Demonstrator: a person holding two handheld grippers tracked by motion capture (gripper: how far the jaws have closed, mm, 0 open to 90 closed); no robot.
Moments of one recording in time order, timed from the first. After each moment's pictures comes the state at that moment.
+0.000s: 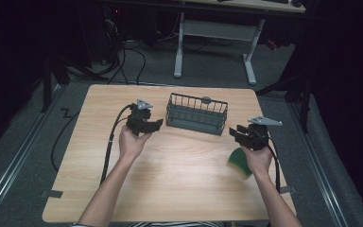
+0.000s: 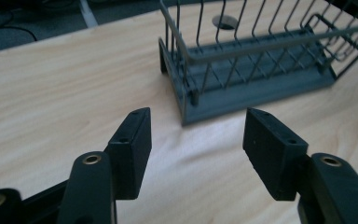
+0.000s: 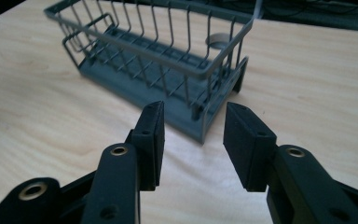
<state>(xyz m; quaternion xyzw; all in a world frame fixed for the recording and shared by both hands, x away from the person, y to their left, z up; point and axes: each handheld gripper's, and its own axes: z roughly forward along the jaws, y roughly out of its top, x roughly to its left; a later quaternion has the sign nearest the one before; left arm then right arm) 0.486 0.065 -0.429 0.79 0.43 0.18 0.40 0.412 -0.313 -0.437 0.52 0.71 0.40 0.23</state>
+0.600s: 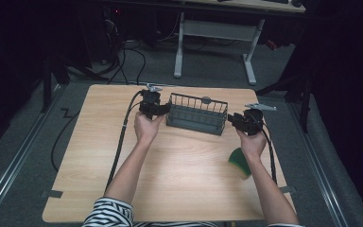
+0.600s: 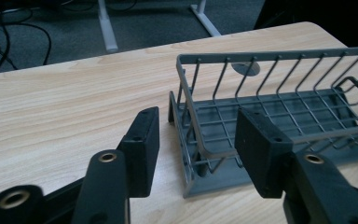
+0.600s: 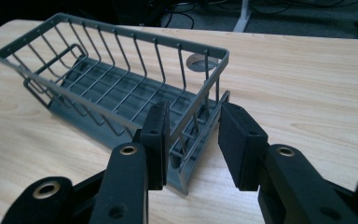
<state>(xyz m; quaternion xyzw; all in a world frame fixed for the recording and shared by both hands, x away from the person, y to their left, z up) 0.536 0.035 -0.432 0.75 0.49 0.18 0.42 0.465 -0.313 -0.440 0.56 0.69 0.41 0.22</state>
